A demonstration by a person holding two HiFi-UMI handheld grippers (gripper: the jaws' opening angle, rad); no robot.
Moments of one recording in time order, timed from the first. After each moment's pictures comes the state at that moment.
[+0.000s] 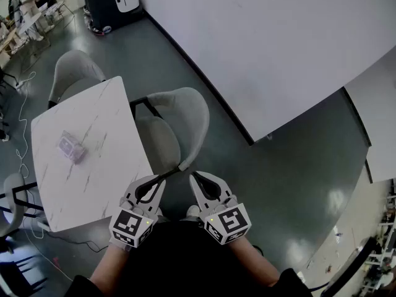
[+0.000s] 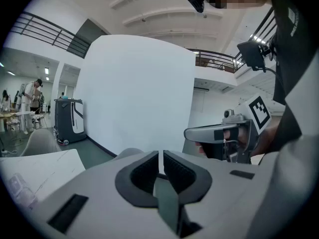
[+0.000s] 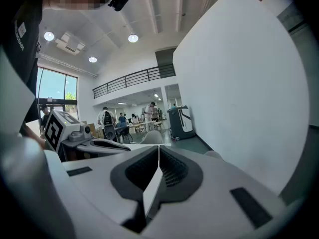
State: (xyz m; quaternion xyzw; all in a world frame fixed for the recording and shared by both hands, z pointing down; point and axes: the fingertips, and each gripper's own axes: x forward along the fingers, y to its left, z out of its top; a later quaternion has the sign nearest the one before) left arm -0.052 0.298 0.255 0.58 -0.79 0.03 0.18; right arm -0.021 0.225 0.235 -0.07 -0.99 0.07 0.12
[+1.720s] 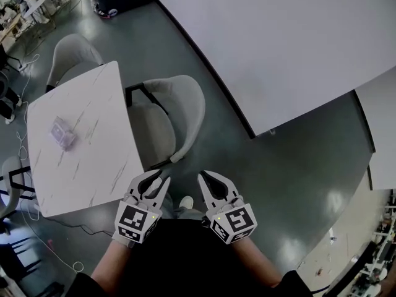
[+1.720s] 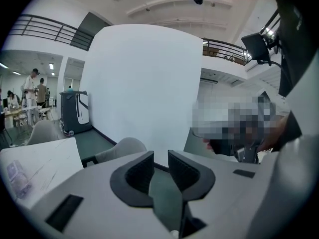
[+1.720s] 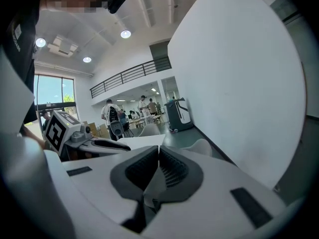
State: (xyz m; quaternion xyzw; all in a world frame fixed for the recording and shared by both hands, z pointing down) left arm -0.030 0.241 0.298 0.55 -0.80 0.05 0.23; right arm 0.010 0.156 0.275 -0.07 -0.98 0.11 0.16
